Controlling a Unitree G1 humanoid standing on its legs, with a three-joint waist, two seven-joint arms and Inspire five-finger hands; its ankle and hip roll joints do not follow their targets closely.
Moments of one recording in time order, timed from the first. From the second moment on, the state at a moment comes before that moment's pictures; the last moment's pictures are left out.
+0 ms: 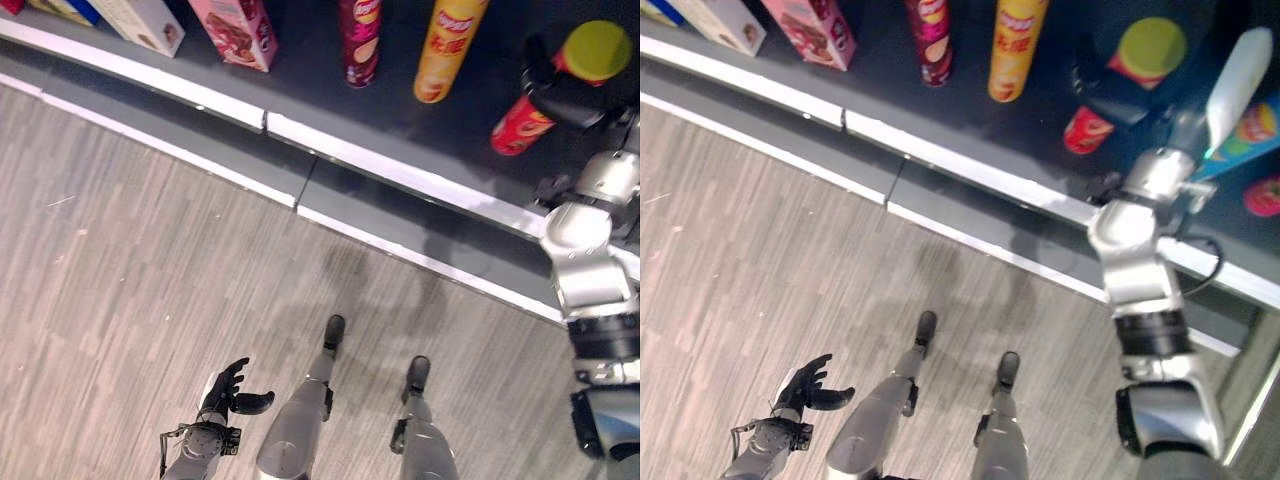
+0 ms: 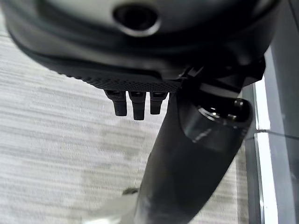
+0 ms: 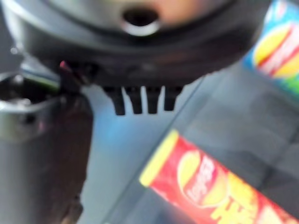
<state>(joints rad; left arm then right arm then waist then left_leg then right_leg) 0.02 0.33 -0.25 0.75 -0.19 -0.08 0.17 -0.51 -0.55 -0.03 0.02 -0.12 0.00 -0.69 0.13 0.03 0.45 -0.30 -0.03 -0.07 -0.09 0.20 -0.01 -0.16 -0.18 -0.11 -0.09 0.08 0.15</state>
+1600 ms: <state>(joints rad) 0.15 0.29 -0.08 0.91 -0.12 -0.04 0.08 -0.10 -0.66 -0.28 -0.11 0.01 -0.12 -0.44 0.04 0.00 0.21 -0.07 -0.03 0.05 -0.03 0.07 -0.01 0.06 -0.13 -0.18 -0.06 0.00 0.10</state>
